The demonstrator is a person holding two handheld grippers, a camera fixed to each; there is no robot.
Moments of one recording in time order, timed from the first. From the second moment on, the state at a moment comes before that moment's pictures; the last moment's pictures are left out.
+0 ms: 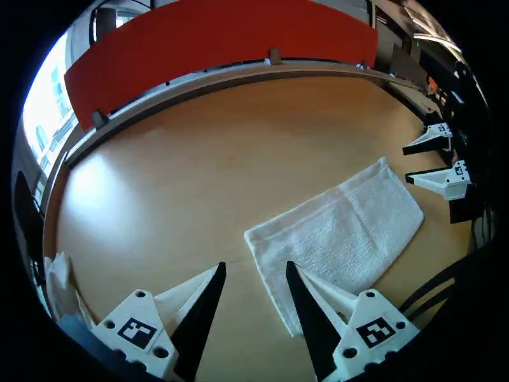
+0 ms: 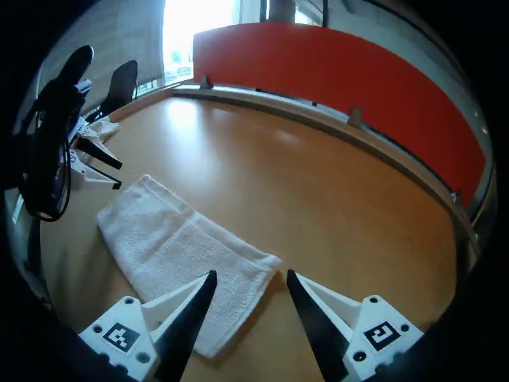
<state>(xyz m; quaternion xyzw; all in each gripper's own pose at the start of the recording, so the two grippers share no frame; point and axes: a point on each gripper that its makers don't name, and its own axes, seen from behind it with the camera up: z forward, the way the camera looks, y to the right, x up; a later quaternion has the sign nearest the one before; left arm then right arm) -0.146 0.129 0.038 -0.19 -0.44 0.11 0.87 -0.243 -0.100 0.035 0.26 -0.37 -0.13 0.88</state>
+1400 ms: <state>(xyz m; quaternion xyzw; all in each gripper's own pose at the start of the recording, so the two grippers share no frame) -0.152 0.110 -0.044 -0.15 -0.46 0.06 0.87 -0.243 -0.093 -0.039 0.25 -0.38 -0.12 0.88</state>
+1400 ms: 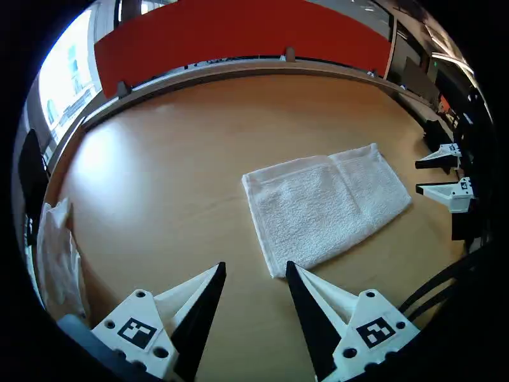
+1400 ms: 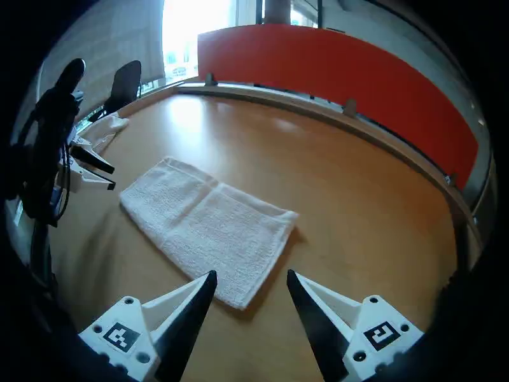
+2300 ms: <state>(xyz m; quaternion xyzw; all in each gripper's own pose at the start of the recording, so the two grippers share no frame) -0.145 0.076 -0.084 -0.09 -0.46 0.03 0.88 -0.259 -0.095 -0.048 0.29 -0.39 -0.15 0.86</state>
